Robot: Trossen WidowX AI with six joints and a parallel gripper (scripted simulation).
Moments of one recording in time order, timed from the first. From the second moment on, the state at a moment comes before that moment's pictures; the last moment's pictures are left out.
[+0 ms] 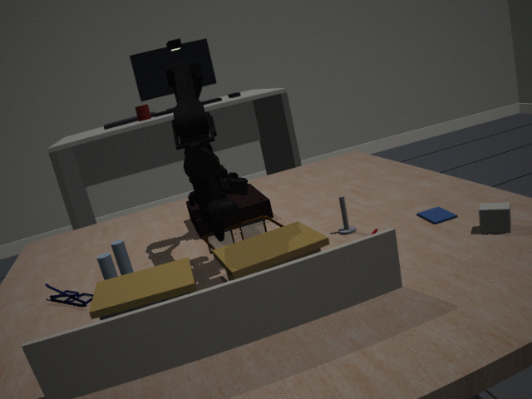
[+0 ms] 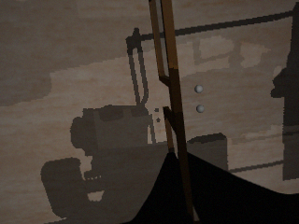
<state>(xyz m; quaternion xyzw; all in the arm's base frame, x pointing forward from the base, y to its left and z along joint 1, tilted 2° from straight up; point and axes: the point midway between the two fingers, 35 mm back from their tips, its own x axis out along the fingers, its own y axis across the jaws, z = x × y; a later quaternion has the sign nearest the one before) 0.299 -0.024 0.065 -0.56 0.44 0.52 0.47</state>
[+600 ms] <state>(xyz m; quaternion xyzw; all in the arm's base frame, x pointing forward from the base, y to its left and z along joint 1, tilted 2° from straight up) 0.324 -0.020 0.067 -0.56 0.44 0.52 0.47</state>
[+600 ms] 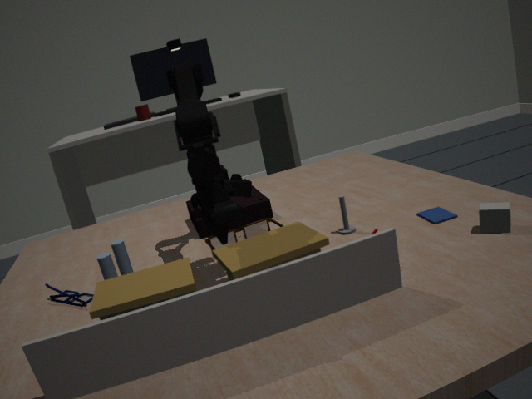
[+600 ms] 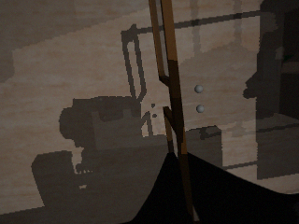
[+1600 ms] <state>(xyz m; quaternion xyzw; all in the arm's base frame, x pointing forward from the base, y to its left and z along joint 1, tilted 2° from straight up) 0.364 -0.013 0.071 -0.56 0.44 0.52 0.47</state>
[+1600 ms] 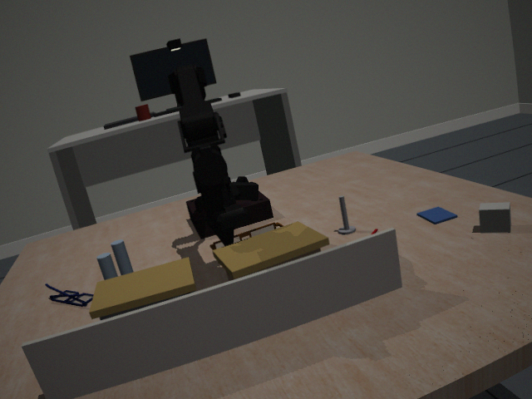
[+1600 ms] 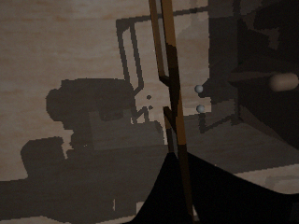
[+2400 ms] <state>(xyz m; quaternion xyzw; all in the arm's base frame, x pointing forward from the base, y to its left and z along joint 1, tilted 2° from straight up) 0.396 -0.008 0.074 -0.56 0.44 0.52 0.47</state>
